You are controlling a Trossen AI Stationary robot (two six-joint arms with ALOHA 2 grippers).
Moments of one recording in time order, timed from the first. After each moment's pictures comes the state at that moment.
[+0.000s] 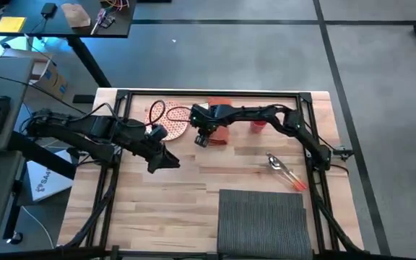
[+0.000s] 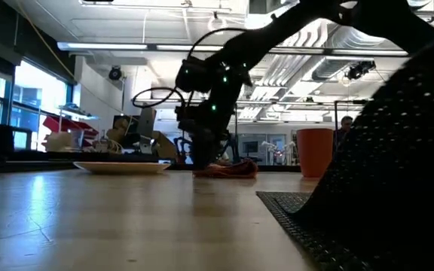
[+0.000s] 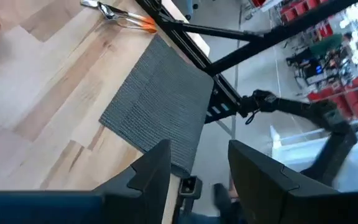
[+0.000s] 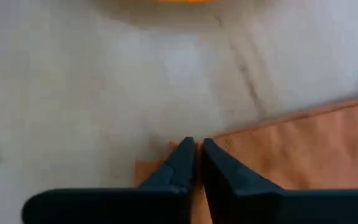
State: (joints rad) left arm -0.20 1.06 1.10 -0.52 0.07 -0.88; right arm -0.26 2.30 1.88 -0.74 0.03 0.05
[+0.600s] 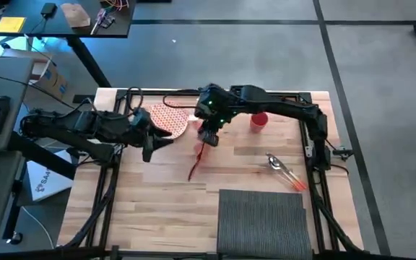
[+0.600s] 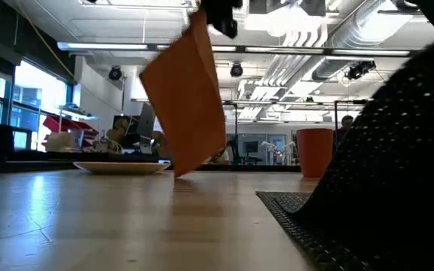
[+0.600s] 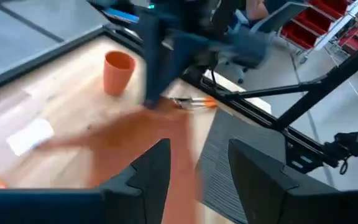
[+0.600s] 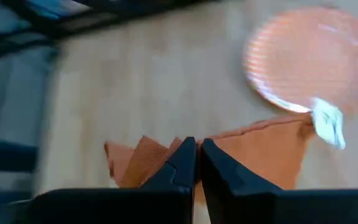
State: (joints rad) left arm -0.17 0.93 1.10 -0.56 -0.31 -0.55; right arm -0.14 1.99 2.19 -1.05 -0.25 0.12
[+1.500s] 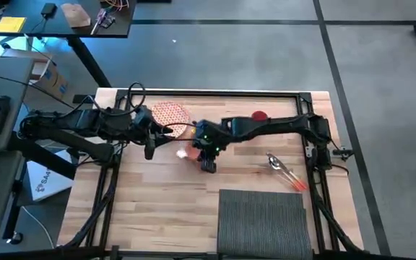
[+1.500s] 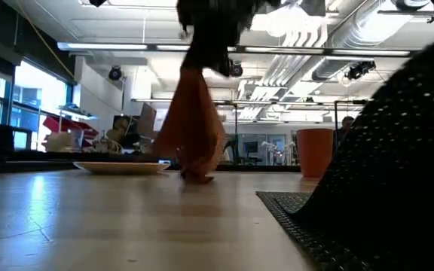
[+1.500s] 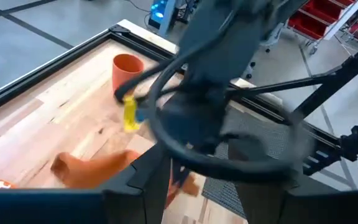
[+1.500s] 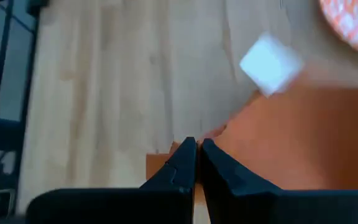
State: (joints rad) left arm -0.13 0.94 1.10 -0.57 -0.27 -0.50; right arm -0.02 1.98 1.66 -0.62 -0.25 0.23
